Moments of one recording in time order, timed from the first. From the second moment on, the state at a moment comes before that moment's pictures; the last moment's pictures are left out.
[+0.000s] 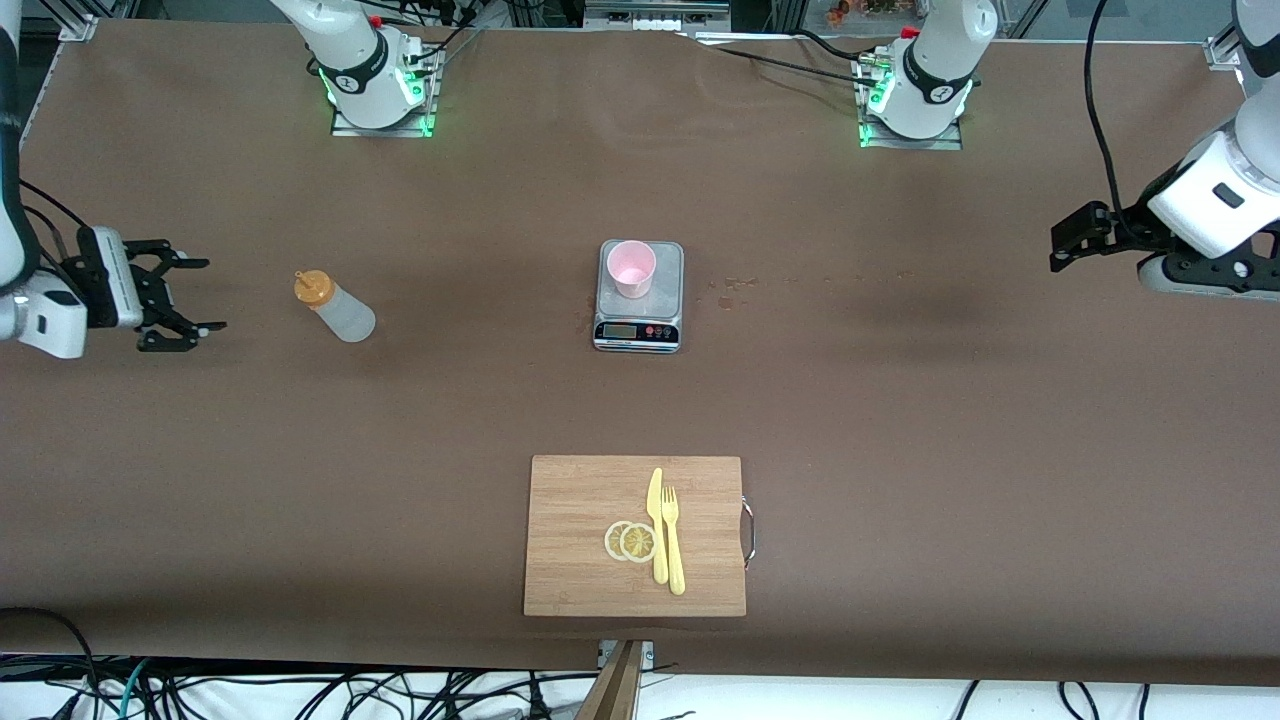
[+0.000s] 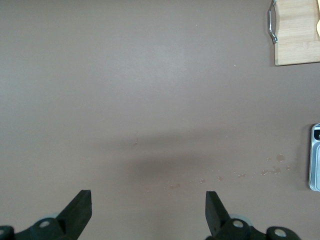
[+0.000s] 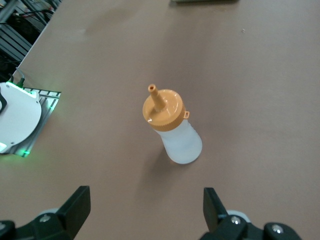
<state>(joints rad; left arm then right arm) 0.03 0.01 -0.07 -1.65 0.01 1.63 0.03 -0.19 0.36 -0.14 -1.69 0.33 1.52 -2.15</state>
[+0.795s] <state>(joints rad) 0.02 0.06 -0.08 -1.65 0.01 1.63 0.03 -0.10 0.12 -0.07 -1.70 0.17 1.59 -1.48</state>
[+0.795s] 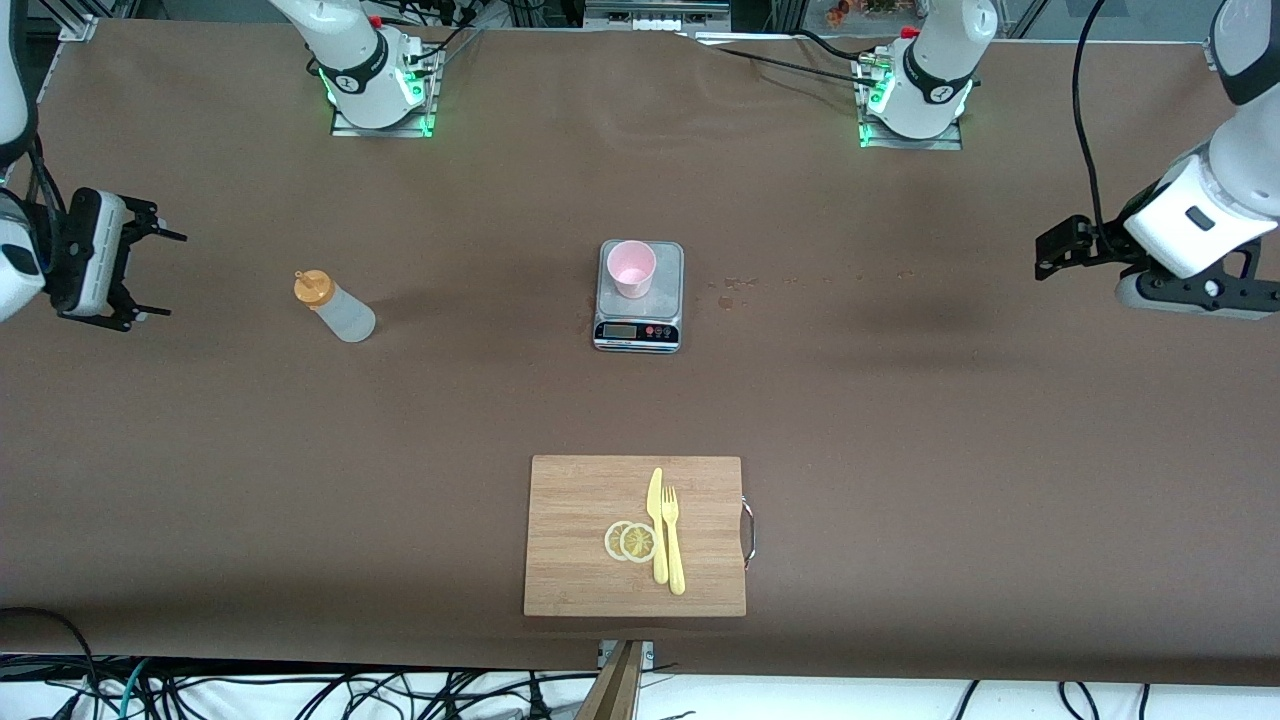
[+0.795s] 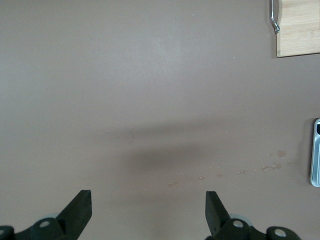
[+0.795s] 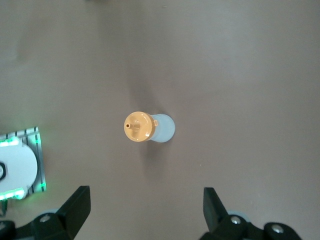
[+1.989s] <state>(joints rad) 0.01 0.07 -0.10 -1.53 0.01 1.57 0.03 -0.05 -0.06 0.04 -1.70 0.03 1.58 -0.29</state>
